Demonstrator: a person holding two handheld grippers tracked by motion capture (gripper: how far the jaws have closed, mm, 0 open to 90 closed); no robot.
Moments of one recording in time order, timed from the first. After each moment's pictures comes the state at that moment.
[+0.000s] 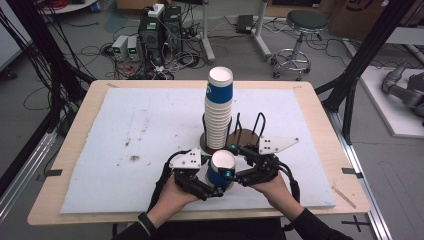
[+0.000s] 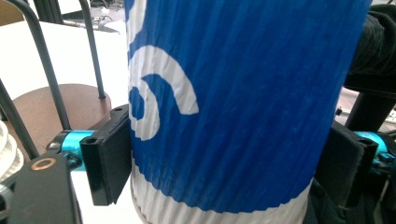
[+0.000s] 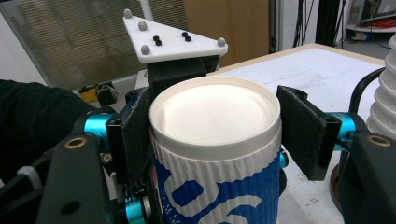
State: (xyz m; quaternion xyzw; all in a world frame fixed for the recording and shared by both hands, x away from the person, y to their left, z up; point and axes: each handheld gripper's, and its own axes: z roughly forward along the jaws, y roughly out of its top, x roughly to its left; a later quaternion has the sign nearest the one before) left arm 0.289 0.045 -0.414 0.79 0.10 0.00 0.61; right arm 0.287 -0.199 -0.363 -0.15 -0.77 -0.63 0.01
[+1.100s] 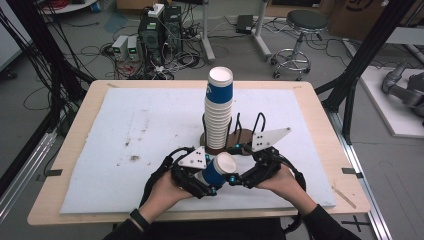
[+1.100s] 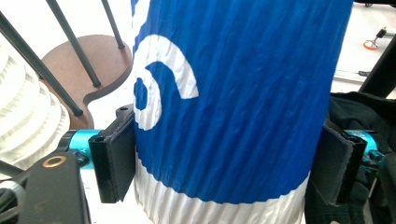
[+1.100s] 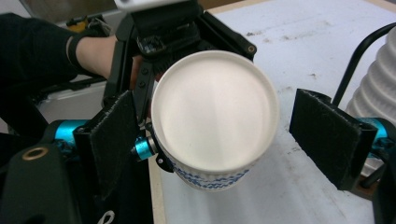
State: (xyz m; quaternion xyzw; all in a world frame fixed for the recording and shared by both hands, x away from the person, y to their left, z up) left arm 0.290 0.047 -0.390 0.88 0.08 0.05 0.47; right arm 0.296 -0.198 -0.345 -0.13 -0.85 -0.51 0.01
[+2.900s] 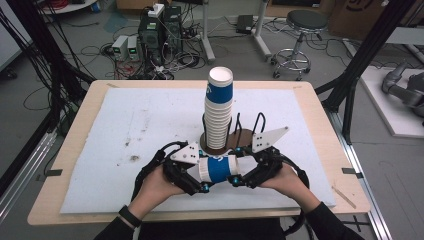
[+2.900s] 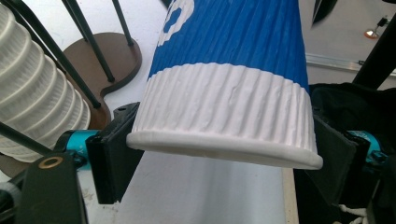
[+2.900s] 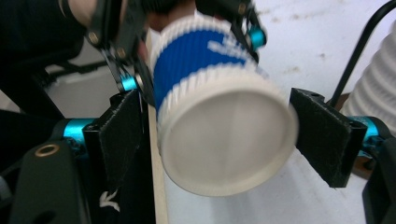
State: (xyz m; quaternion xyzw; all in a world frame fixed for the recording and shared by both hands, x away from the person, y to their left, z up) left arm 0.290 0.064 -0.365 0.88 0.08 0.05 0.46; right arm 0.302 -0.203 -0.353 -0.12 -0.87 -0.48 0.03
